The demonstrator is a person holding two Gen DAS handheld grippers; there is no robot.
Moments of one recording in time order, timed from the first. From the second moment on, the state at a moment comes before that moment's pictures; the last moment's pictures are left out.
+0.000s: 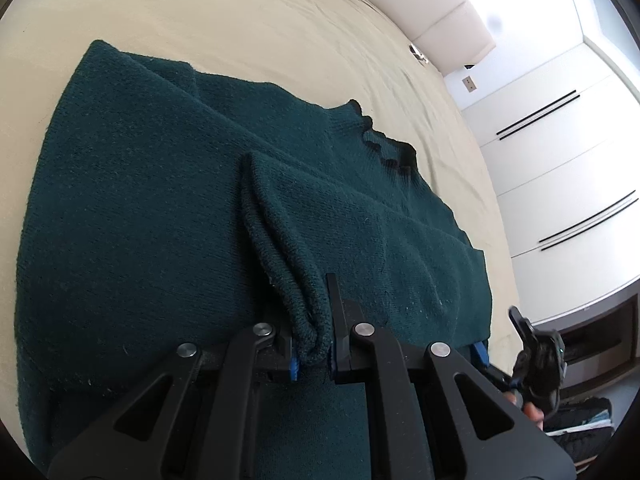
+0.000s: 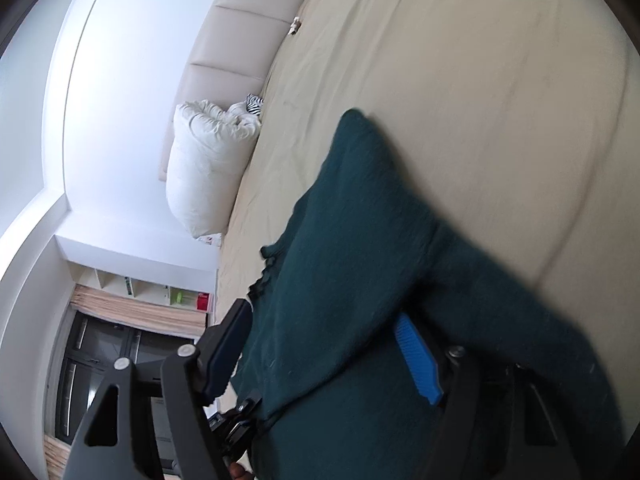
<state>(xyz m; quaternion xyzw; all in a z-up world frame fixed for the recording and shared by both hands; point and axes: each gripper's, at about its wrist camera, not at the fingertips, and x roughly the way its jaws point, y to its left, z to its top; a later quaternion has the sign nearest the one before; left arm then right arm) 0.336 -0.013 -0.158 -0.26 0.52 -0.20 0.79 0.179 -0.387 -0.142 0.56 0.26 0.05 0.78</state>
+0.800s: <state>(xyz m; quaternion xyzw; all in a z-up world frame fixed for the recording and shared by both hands) 0.315 0.001 -0.095 -0.15 0.49 -0.11 0.85 0.142 -0.396 -0.080 0.46 0.27 0.04 0.84</state>
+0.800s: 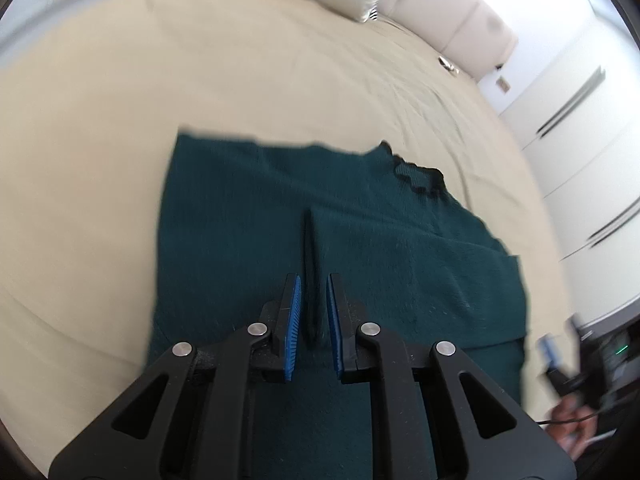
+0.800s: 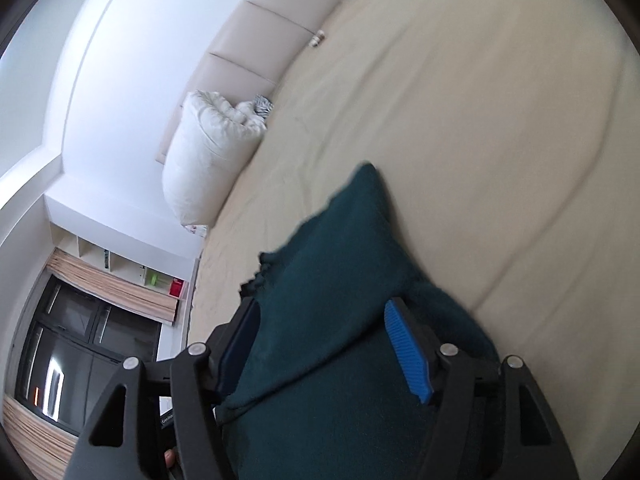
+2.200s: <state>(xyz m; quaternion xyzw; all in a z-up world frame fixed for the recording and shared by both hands) 0.049 0.129 -0.116 -0.22 0.52 -0.21 0.80 -0.007 -0.407 -0.096 0.33 0.38 0.05 0.86</state>
